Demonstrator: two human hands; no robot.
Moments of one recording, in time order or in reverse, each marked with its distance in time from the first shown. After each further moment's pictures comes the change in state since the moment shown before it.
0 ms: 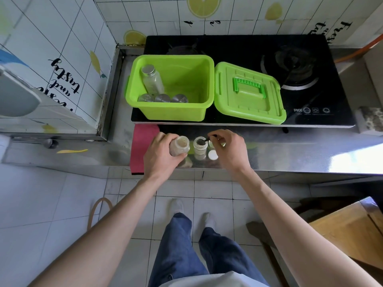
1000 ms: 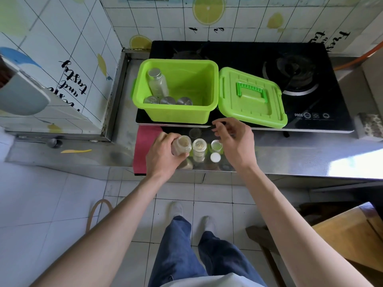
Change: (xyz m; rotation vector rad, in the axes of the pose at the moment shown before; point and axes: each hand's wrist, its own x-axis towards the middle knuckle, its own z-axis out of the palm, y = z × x) left_hand 0.000 0.001 -0.010 -0.023 0.010 -0.001; right_hand -0.002 -0.051 -0.028 0.338 0.104 0.046
